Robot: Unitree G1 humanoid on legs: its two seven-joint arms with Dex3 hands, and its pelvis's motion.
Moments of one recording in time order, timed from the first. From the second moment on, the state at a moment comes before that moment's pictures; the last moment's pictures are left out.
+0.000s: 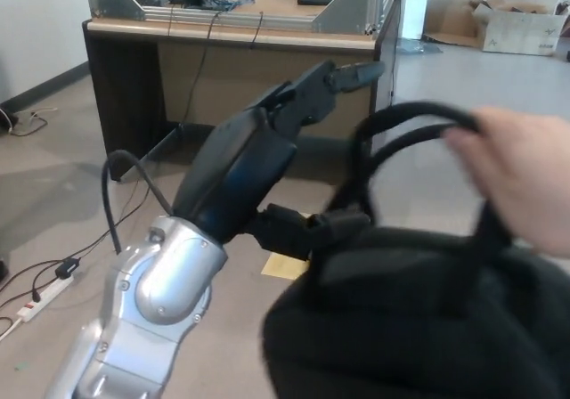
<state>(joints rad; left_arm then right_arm) -0.74 0.29 -0.21 -0.16 0.35 -0.02 -0.11 -0.27 -0.30 0.03 1.05 -0.20 -0.57 -0.15</state>
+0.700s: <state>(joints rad) -0.82 0.24 -0.28 -0.01 0.49 -0.03 -0.02 -0.28 -0.30 0.03 1.05 -0.21 -0.57 -0.16</state>
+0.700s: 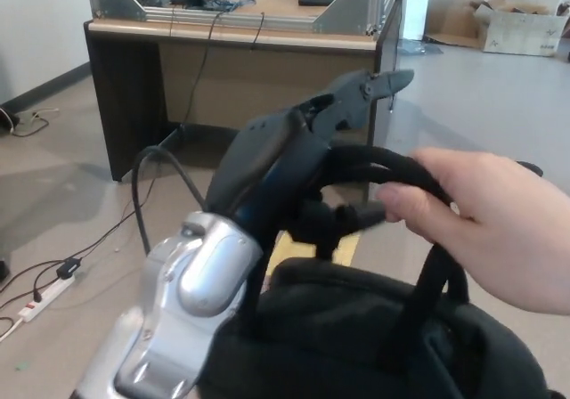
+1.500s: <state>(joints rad) -0.88 0.17 -0.23 0.25 0.55 -0.18 0.32 -0.28 -0.29 0.03 1.05 -0.21 -0.57 -0.14</state>
